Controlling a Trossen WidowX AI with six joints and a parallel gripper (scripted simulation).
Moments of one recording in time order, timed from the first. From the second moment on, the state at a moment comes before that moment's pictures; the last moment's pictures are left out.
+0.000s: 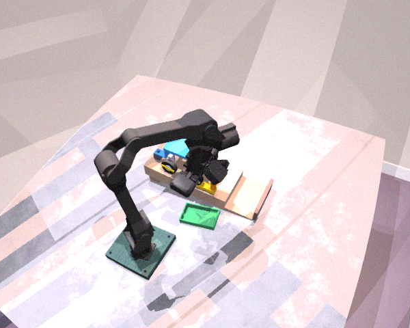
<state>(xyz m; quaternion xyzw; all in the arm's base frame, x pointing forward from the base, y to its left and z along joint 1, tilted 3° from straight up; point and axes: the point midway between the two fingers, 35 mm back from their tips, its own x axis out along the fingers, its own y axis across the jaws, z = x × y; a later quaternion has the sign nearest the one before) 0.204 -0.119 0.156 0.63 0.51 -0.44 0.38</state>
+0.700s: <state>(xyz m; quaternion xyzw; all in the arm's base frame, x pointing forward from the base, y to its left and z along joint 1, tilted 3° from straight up) 0.199 -0.148 0.151 0.67 0.44 -0.51 0.31</state>
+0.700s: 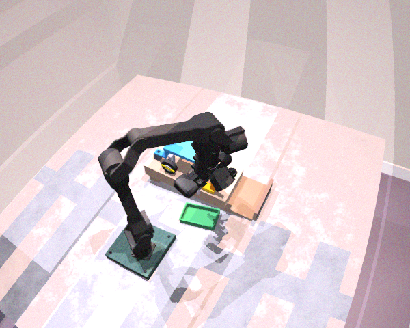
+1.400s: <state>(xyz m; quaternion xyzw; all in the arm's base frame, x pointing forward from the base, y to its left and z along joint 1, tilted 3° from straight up) 0.199 -0.143 0.151 0.71 0.22 -0.65 0.14</state>
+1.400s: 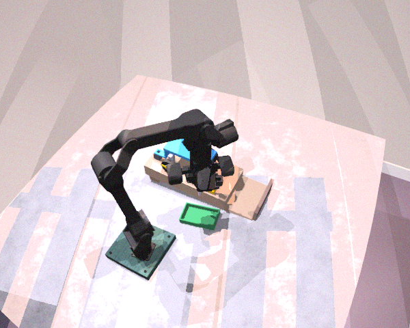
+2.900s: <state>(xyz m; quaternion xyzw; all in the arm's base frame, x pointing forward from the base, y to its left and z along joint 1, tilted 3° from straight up) 0.174 -0.130 0.115 0.72 0.05 -0.69 -0.06</state>
